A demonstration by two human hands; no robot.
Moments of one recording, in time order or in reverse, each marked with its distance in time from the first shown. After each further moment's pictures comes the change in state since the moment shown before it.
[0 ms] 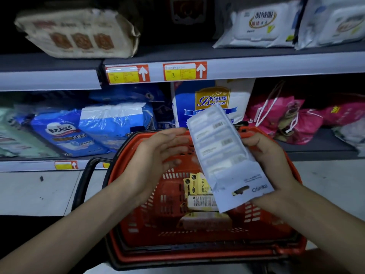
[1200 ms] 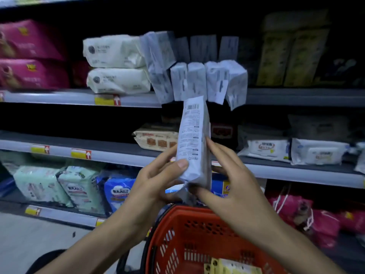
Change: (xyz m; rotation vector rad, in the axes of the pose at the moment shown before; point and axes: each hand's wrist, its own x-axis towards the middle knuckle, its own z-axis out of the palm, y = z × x) left_hand -0.157 0.137 -0.019 -0.006 -0.050 0.536; right_hand -0.092 0.000 0.179 -1.372 -0.237 -1.150
